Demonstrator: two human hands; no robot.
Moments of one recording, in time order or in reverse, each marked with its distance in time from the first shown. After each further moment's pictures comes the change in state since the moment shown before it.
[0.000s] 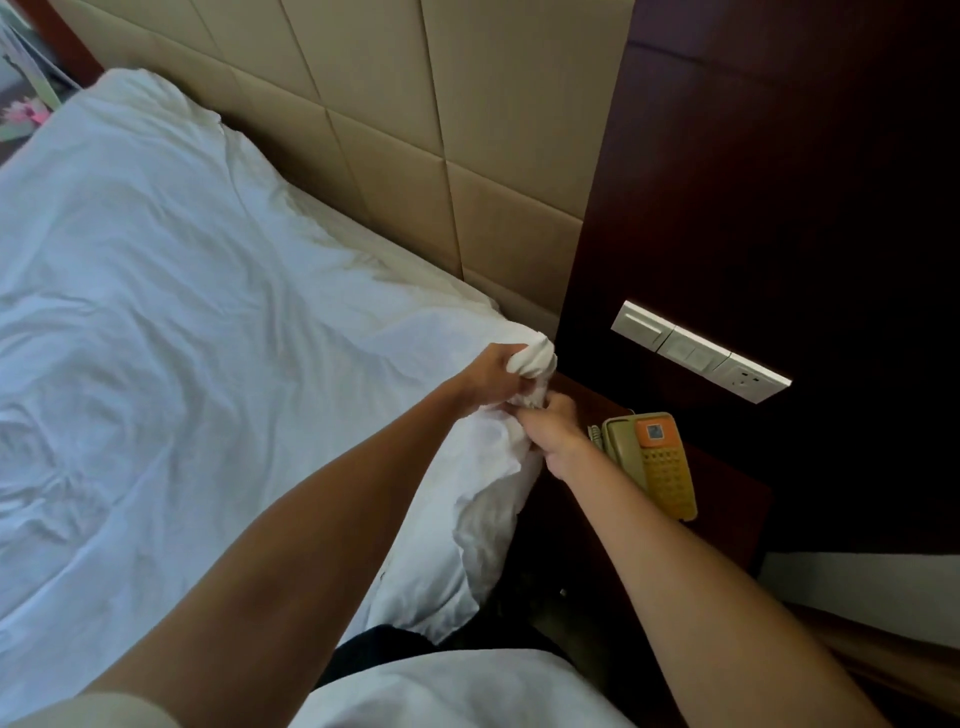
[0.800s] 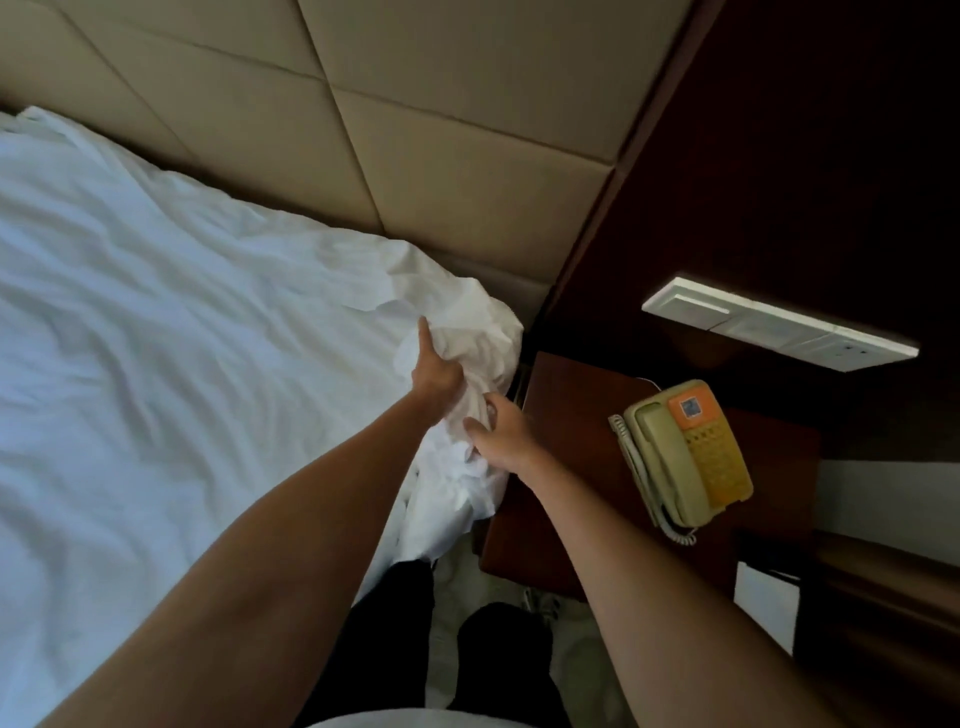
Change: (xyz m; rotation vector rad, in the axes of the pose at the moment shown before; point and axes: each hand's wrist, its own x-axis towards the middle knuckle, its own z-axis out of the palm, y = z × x) left_hand 0.223 -0.150 -0.048 -0.151 0.103 -0.377; right_hand 0.214 0.026 0.093 -0.375 0.046 0.083
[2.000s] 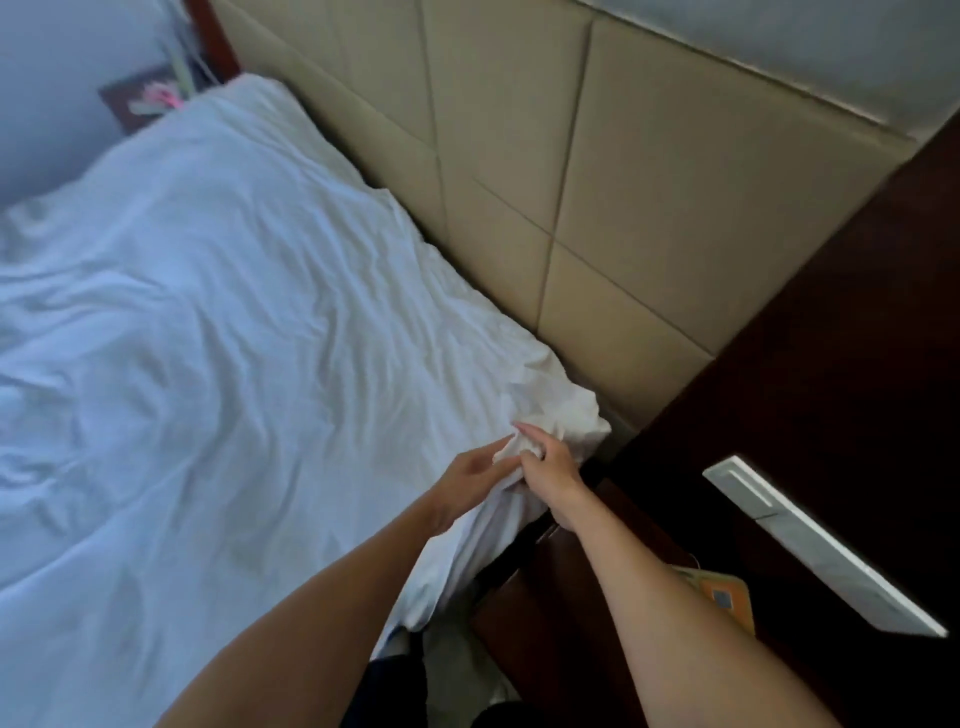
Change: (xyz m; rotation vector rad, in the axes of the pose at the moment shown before) left_hand -0.188 -0.022 -0.040 -0.331 -0.006 0.217; right_hand -0.110 -0.084 -0.051 0.044 -0.283 -0.305
